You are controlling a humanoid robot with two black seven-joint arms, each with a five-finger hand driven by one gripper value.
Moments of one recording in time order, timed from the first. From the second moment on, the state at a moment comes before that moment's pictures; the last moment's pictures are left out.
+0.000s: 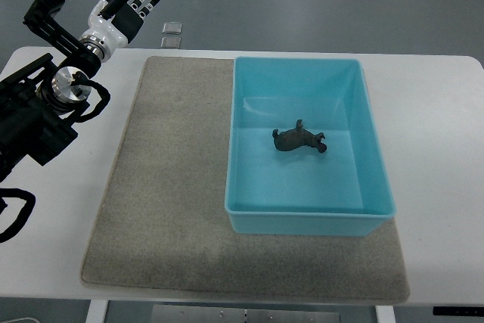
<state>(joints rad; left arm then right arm) -1.04 0.21 -0.53 -0.36 -0.37 -0.34 -0.20 0.01 0.00 0.00 0.12 -0.05 0.22 -0.03</state>
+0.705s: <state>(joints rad) -1.05 0.21 -0.53 -0.36 -0.36 -0.34 -0.20 0.01 0.00 0.00 0.12 -0.05 0.22 -0.03</state>
